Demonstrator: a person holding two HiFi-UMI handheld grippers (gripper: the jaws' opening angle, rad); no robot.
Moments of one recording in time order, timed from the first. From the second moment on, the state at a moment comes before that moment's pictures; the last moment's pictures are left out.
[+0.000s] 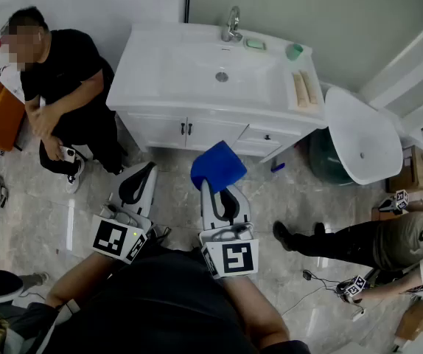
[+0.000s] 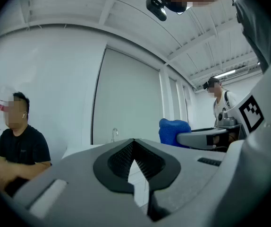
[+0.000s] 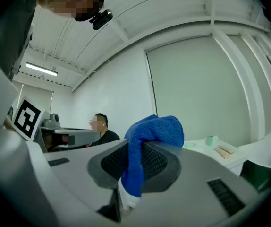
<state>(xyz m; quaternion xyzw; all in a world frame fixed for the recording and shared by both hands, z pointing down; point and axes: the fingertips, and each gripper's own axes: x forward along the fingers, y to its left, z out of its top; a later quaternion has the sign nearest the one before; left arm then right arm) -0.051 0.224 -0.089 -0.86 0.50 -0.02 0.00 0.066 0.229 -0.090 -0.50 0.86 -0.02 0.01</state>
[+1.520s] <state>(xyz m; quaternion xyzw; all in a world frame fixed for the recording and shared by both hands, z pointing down) 0.042 0.190 0.011 -0.86 0.48 -0.12 -0.08 0.366 0.195 0.028 -0.71 0.69 -0.08 -0.07</state>
